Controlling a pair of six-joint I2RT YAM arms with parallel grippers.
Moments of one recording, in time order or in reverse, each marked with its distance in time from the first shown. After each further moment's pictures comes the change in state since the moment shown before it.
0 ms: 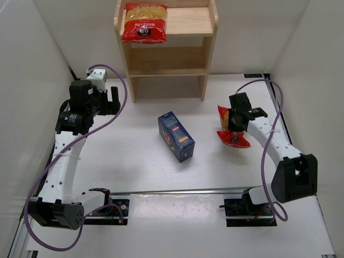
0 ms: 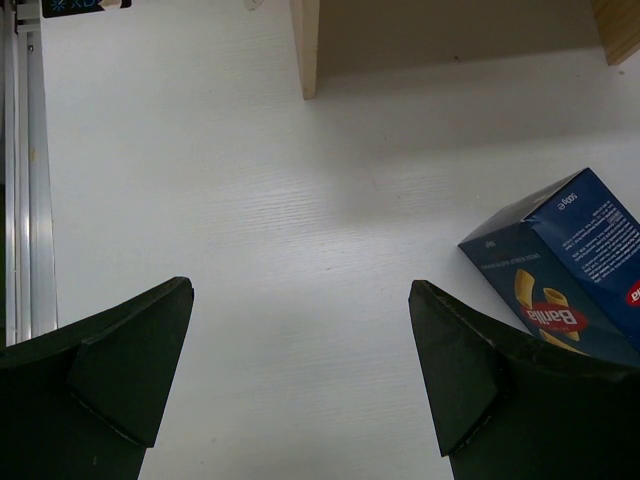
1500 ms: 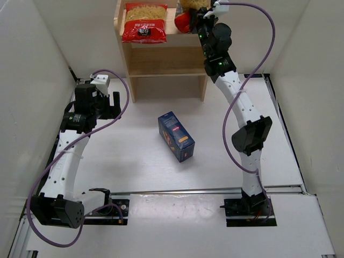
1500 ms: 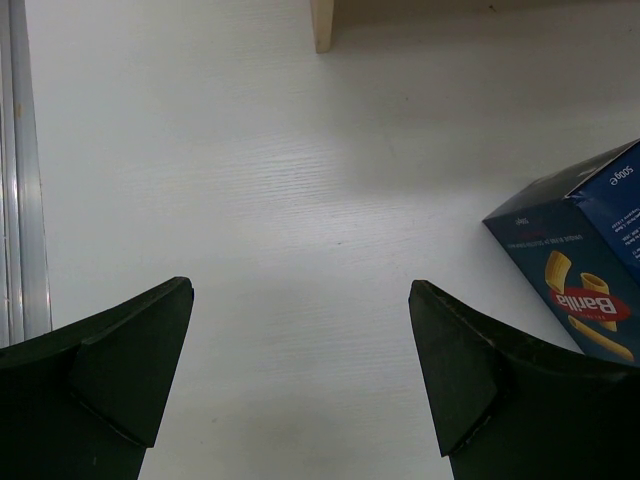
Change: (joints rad) left arm 0.000 0.013 -0.078 0.009 -0.027 0.000; right arm 0.183 0.753 1.339 0.893 -0.098 -0.125
